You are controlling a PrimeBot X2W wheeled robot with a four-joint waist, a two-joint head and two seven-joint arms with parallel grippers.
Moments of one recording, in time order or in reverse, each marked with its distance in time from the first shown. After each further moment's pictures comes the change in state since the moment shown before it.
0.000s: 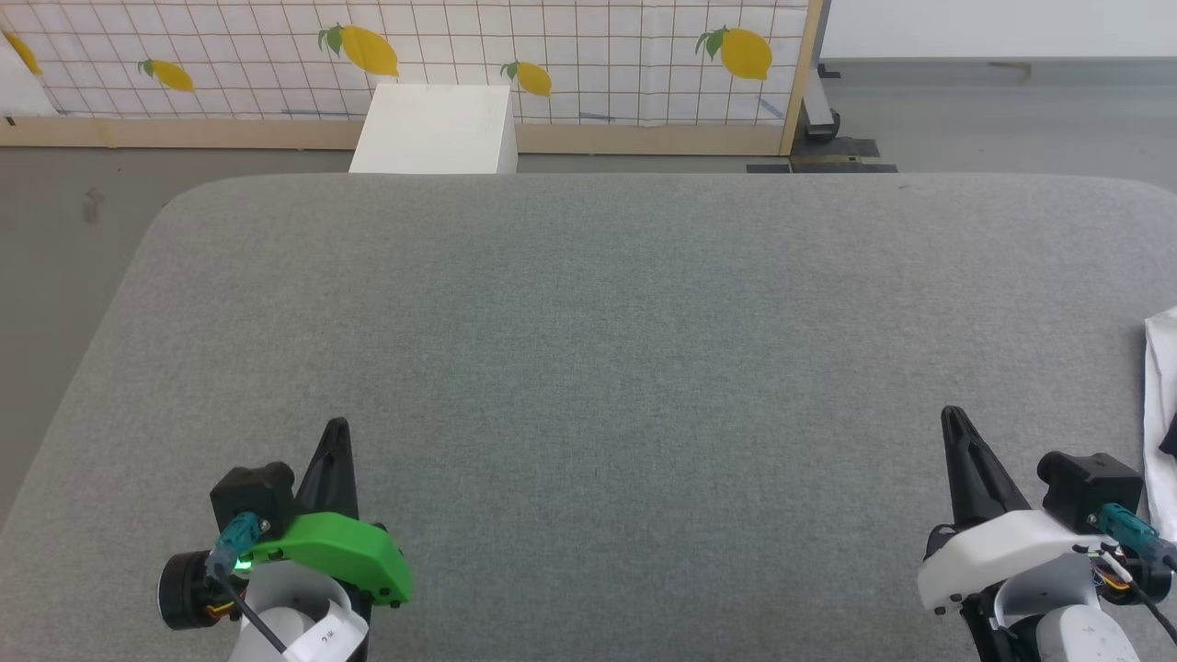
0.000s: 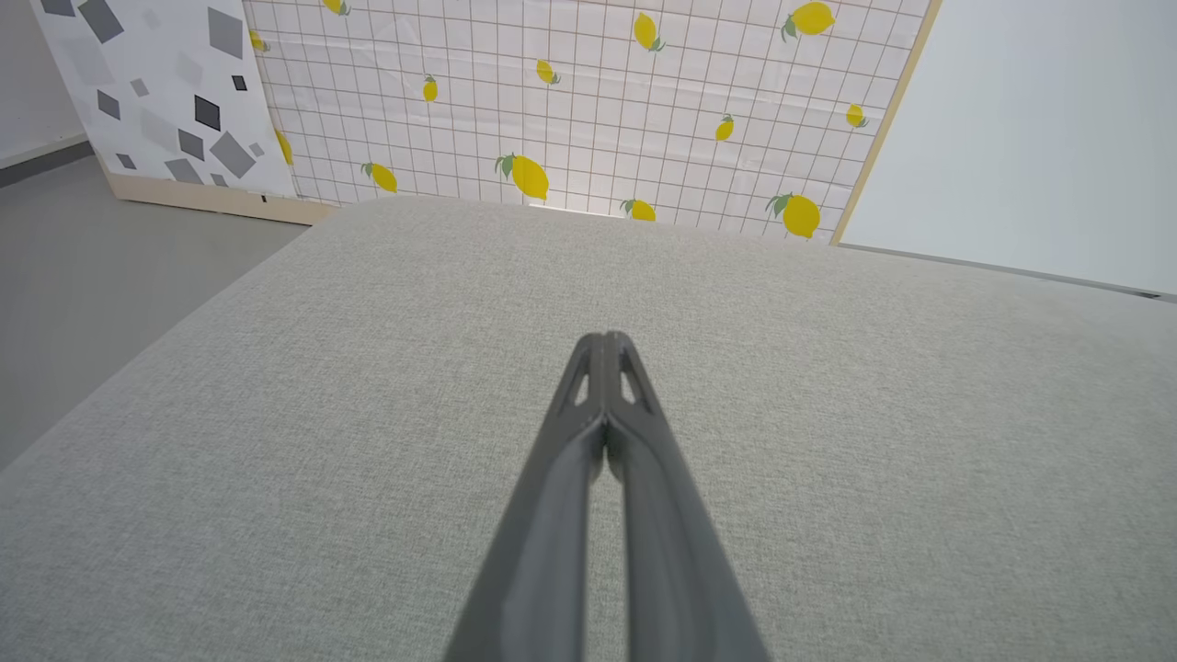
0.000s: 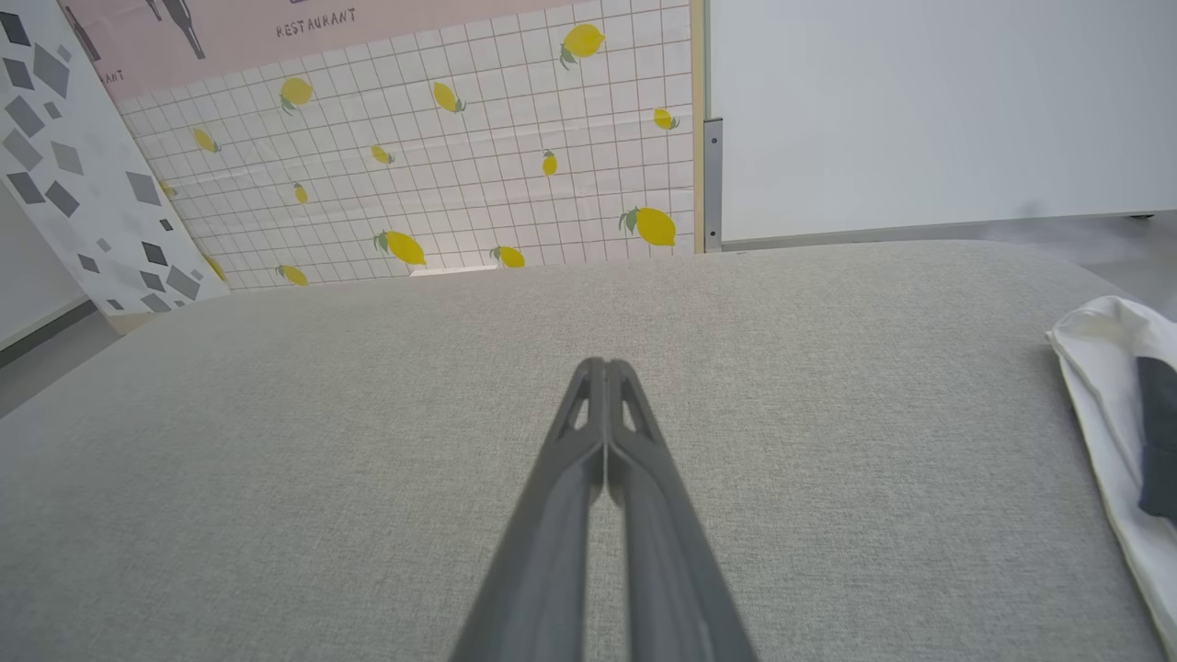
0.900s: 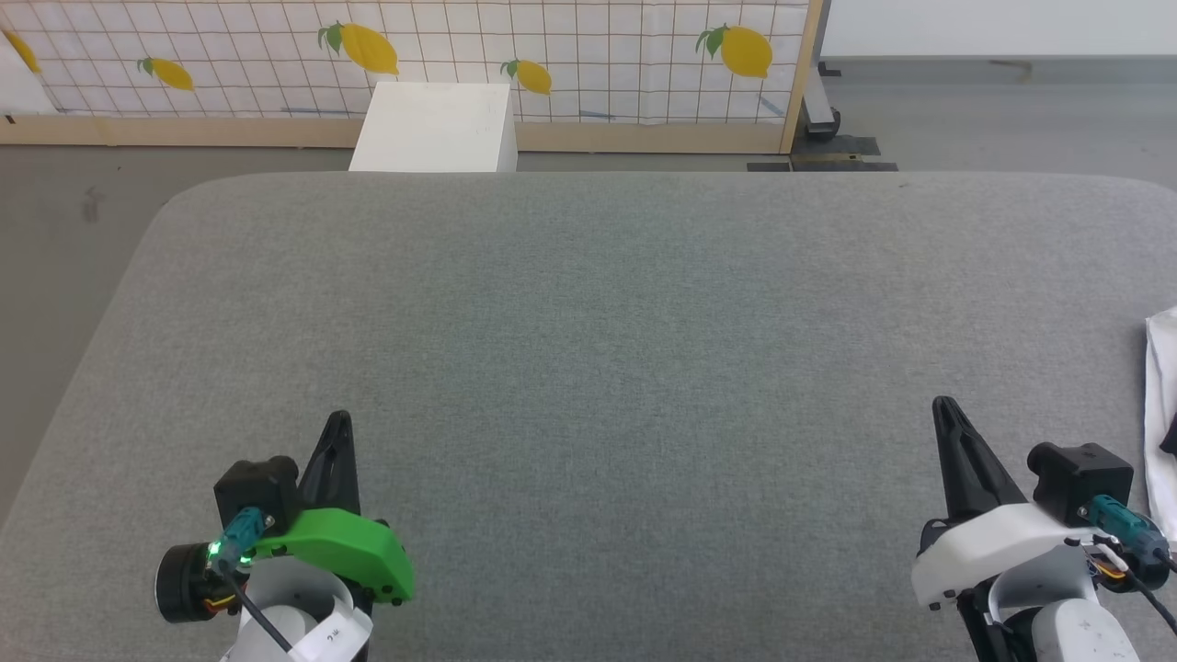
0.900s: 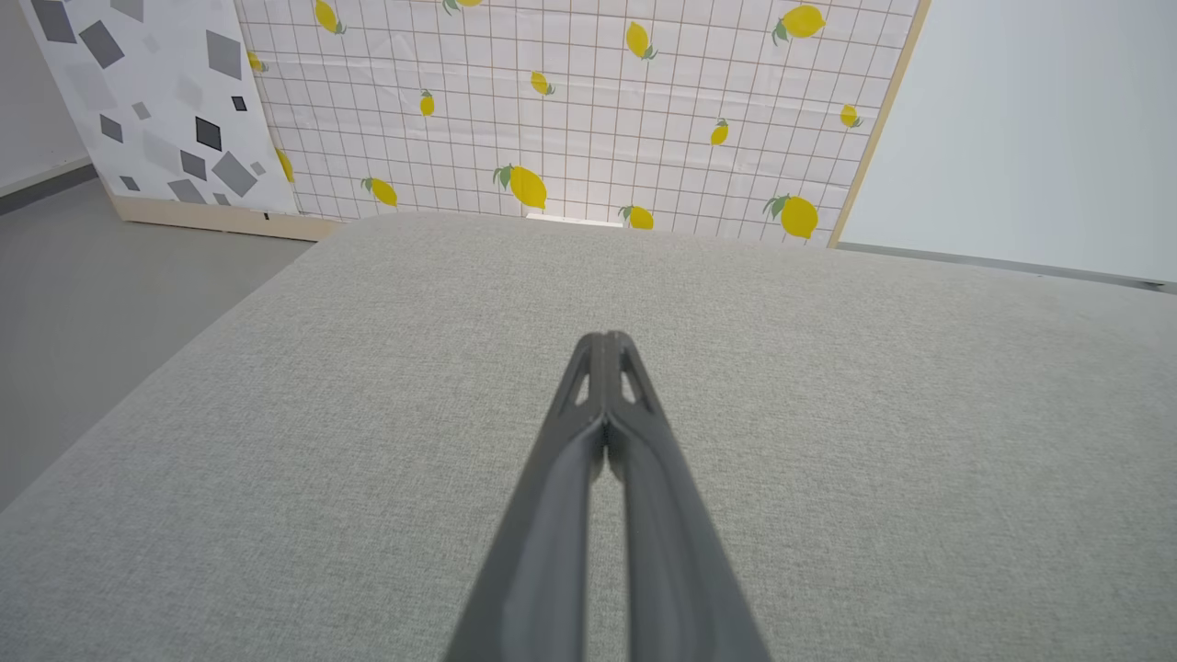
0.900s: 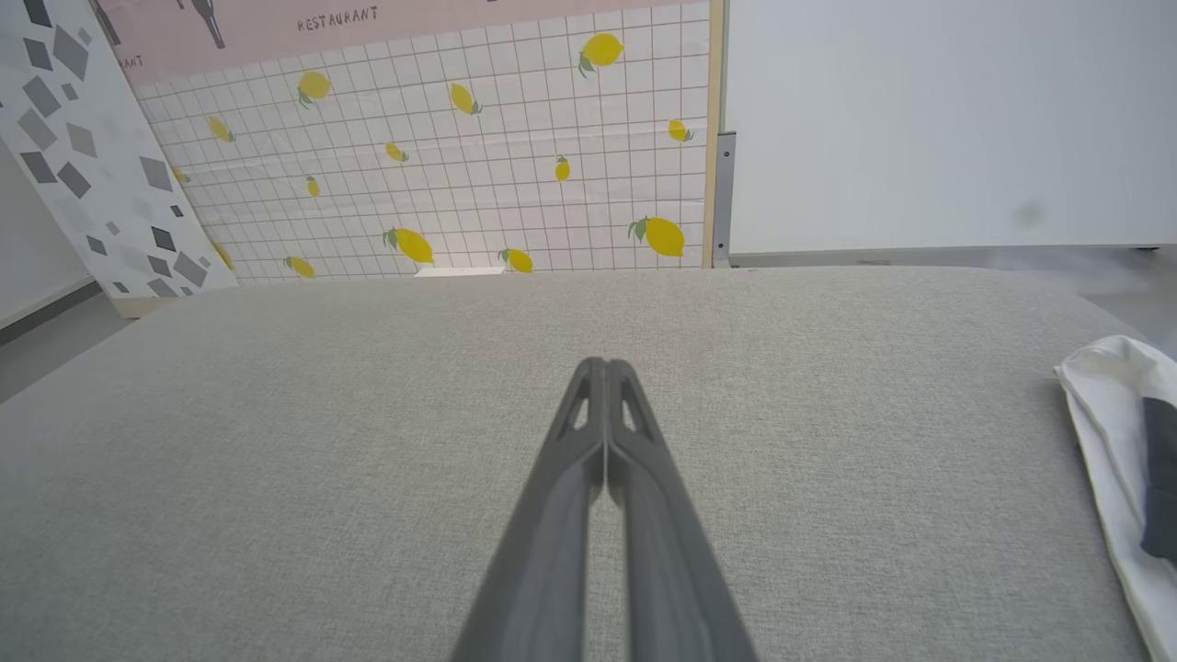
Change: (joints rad) left arm 0.014 -0.009 0.009 -0.058 0.044 -0.002 0.034; right arm 0.002 0.000 0.018 -0.043 -0.032 0.000 0.022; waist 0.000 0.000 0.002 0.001
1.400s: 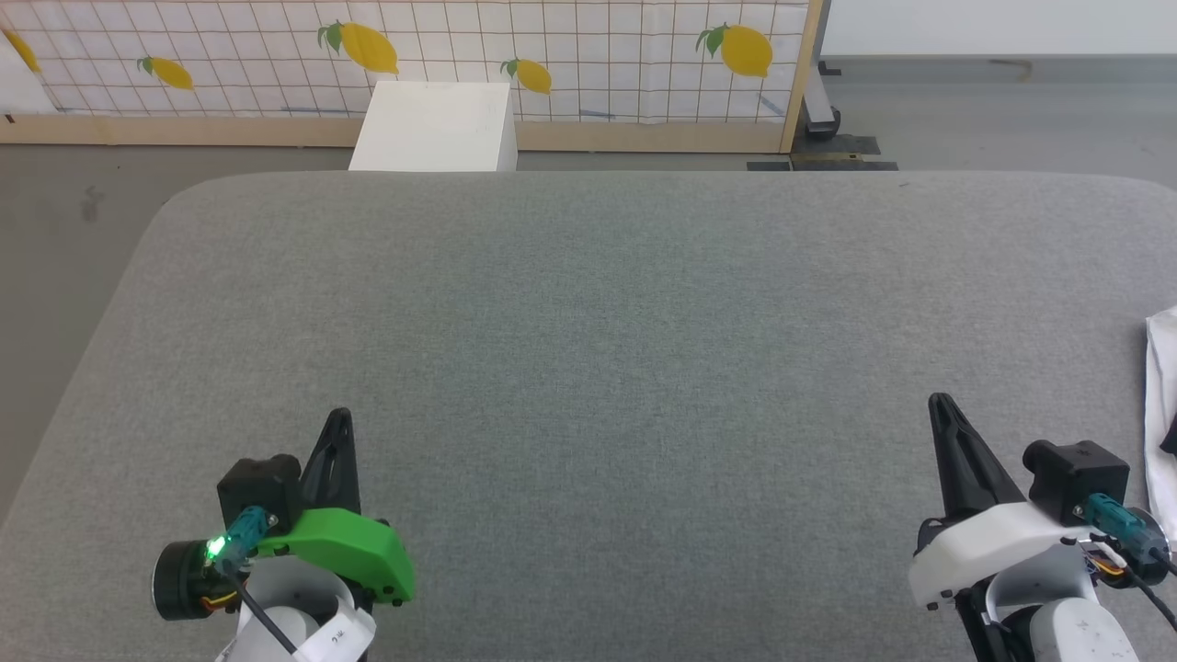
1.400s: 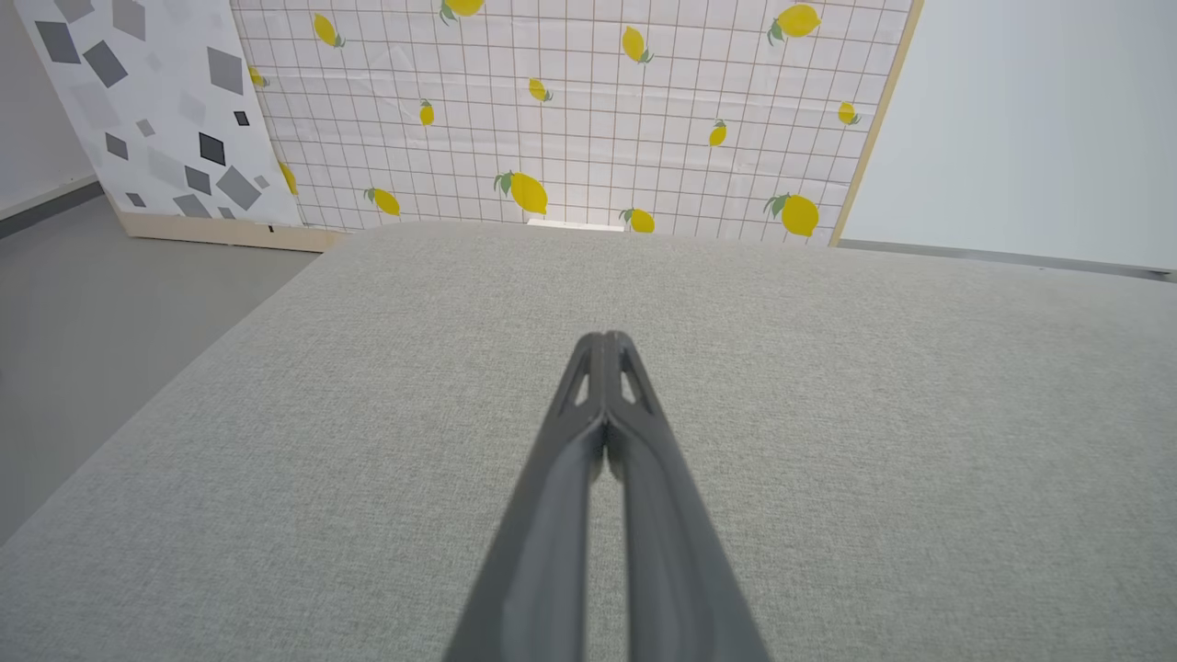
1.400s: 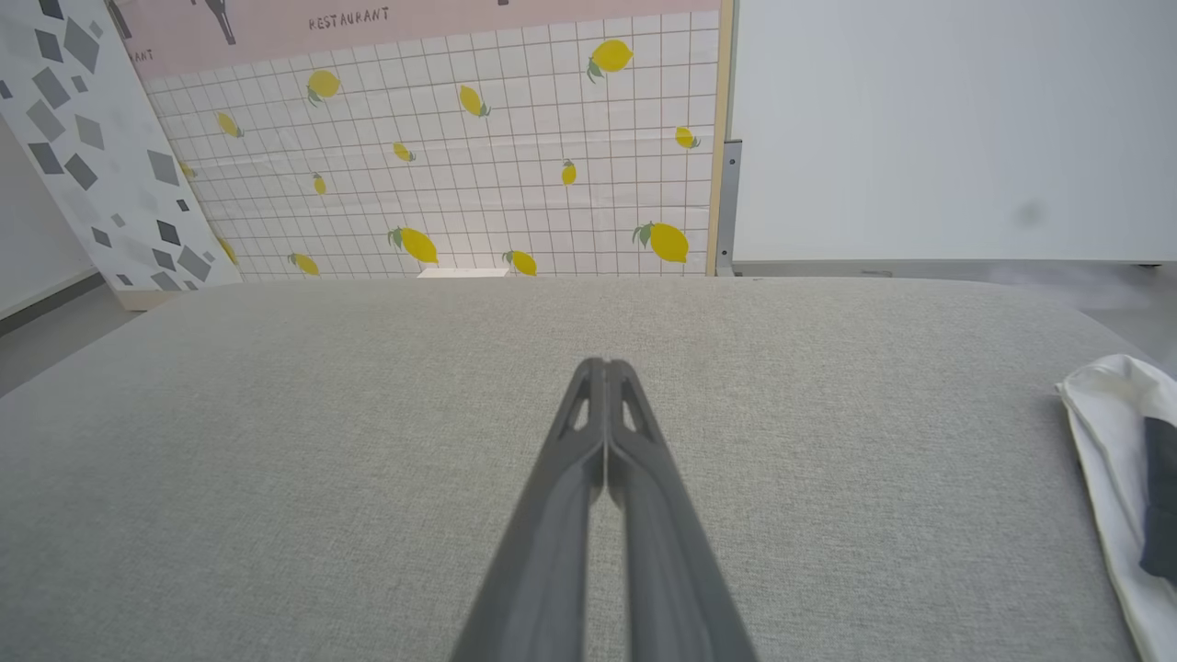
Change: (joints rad) left arm 0.011 -0.005 0.005 -0.035 0.036 -0.001 0.019; right arm 0.006 0.000 0.010 -0.026 -0.016 0.000 0.009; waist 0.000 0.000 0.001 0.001
